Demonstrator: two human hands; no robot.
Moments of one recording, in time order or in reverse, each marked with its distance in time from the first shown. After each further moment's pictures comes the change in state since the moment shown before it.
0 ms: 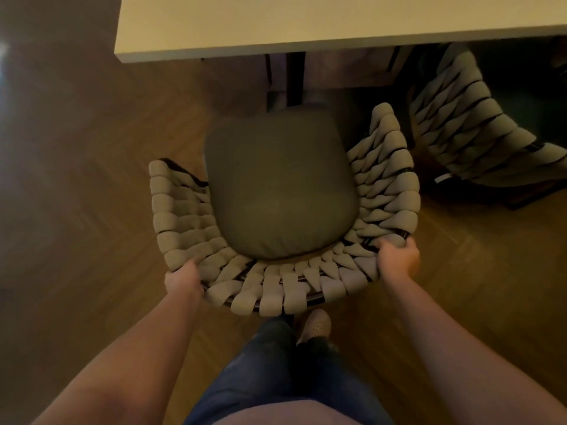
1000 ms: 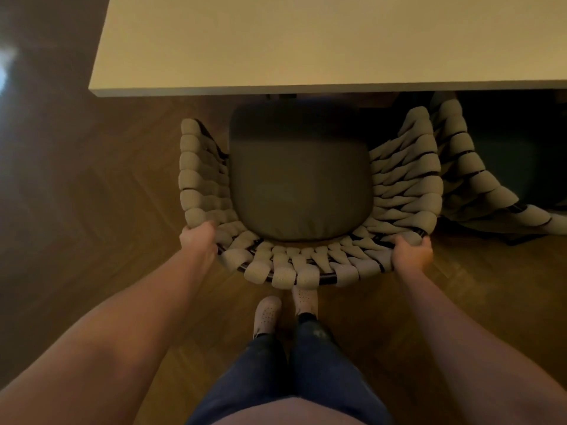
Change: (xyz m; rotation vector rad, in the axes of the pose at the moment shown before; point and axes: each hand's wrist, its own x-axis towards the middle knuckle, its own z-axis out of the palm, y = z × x) left_hand -0.076 0.090 0.177 0.004 -0.044 0.184; right_hand 0.135 -0.107 -0.016 0.054 -0.038 0.043
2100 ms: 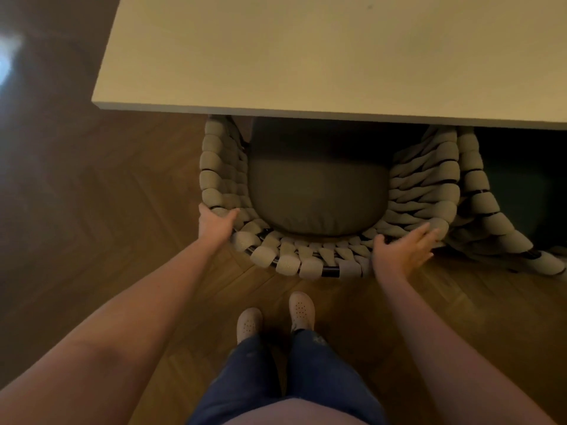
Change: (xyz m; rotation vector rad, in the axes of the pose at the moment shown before) left_hand 0.022 0.056 0.044 0.538 -0.226 0.273; right_hand -0.008 -0.060 0.060 -0.546 0.104 -0.392
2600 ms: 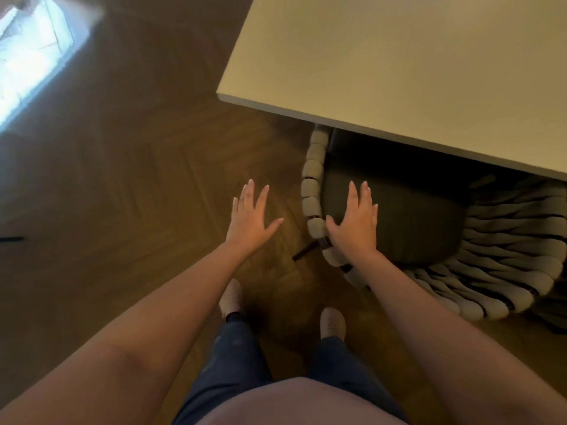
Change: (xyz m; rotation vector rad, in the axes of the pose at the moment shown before) left_hand 0.055 -0.056 -0.133 0.704 0.013 0.606; right_hand -0.151 -0.190 0.114 -0.295 -0.331 -0.751
